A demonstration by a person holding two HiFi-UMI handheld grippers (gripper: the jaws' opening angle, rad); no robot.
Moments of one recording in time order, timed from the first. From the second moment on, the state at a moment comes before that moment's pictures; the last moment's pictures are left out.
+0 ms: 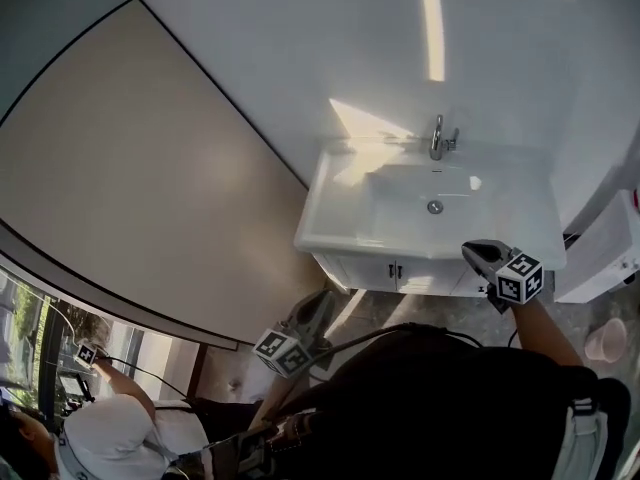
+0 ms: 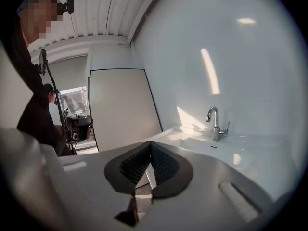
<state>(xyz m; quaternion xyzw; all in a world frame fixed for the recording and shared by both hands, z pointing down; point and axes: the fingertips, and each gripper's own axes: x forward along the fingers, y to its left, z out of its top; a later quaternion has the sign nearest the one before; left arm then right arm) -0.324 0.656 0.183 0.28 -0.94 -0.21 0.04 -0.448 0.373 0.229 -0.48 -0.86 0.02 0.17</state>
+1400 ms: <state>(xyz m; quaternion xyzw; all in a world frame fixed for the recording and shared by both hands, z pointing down) -0.669 0.713 0.174 0.47 -0.87 -0.17 0.08 -0.692 0.438 0.226 -0.34 -0.93 0.07 0.15</state>
